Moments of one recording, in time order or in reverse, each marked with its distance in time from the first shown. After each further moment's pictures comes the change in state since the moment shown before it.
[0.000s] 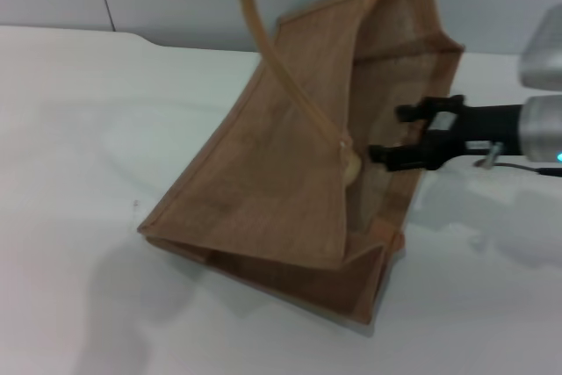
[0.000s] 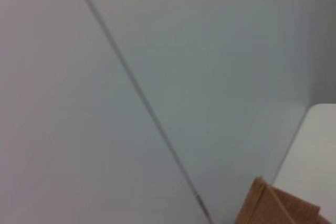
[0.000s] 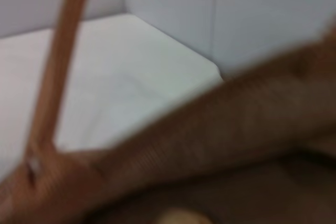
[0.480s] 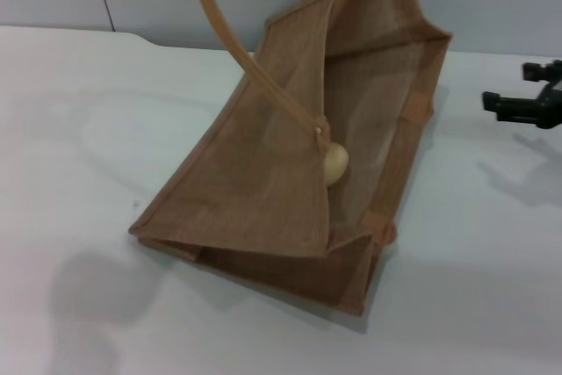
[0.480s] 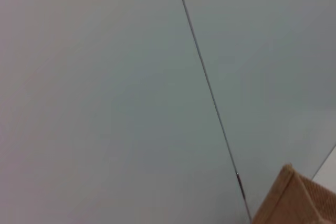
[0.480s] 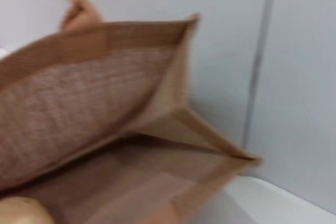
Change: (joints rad) left arm 0.095 -0.001 -0.048 -0.024 -0.059 0.083 0.015; right arm -0.169 -0.037 0.248 -0.158 -0.053 0.010 0.034
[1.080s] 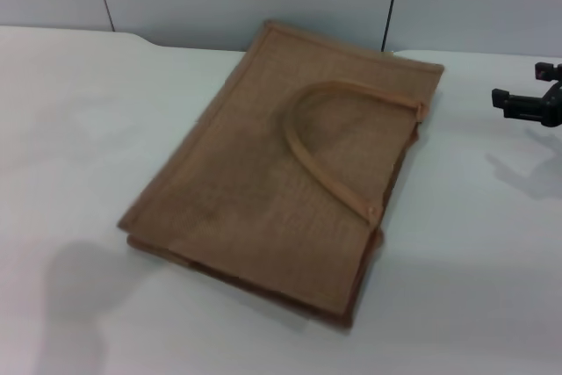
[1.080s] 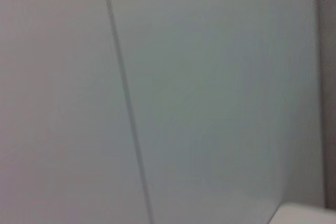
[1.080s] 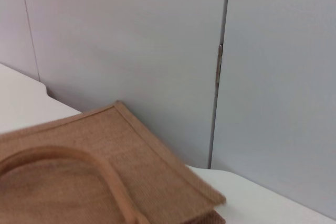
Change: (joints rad) left arm 0.009 0.001 -0.018 -0.174 -0.451 0.015 0.259; right arm 0.017 0.045 0.119 0.023 -0.085 0.044 -0.040
